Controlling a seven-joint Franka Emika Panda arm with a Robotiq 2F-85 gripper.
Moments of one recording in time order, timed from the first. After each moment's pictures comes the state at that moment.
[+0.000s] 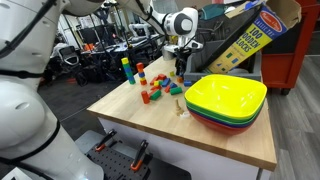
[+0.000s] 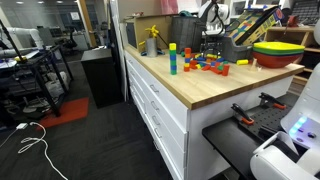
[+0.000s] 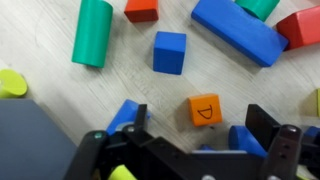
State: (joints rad) arm -0.15 0.67 -0.13 -1.52 0.21 1.89 0.42
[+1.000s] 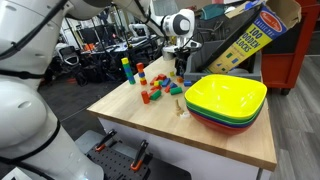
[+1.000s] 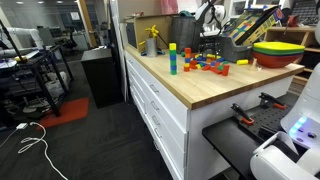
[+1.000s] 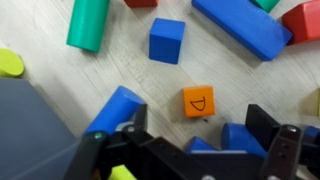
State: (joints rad) arm -0.13 0.71 -0.13 -1.47 0.14 1.89 0.42
